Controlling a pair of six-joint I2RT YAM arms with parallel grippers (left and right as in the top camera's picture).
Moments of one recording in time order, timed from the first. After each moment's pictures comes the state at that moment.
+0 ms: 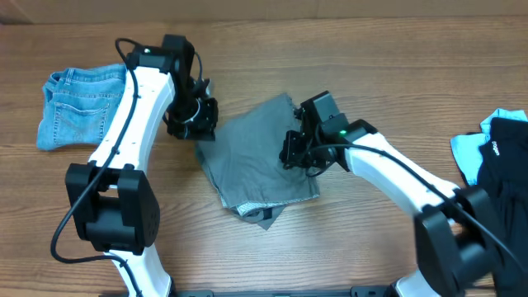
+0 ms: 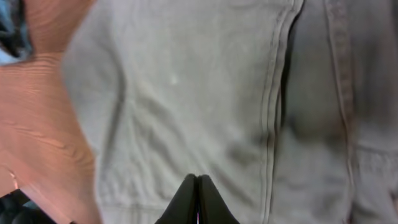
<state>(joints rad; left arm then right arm) -0.14 1.97 1.72 -1.38 0.32 -0.15 0.48 1.76 1.12 -0.52 -0.41 0.63</state>
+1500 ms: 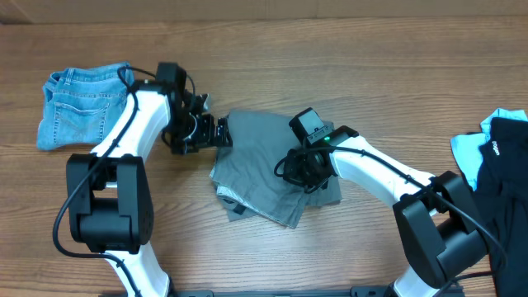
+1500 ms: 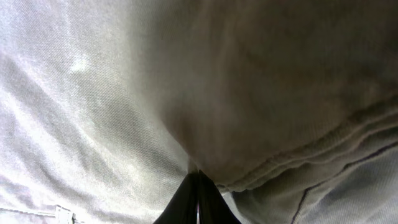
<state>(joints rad) -0.07 1.97 1.38 -0.95 0.43 -0.07 0.54 1.82 1.10 -0.67 -0.28 0.80</state>
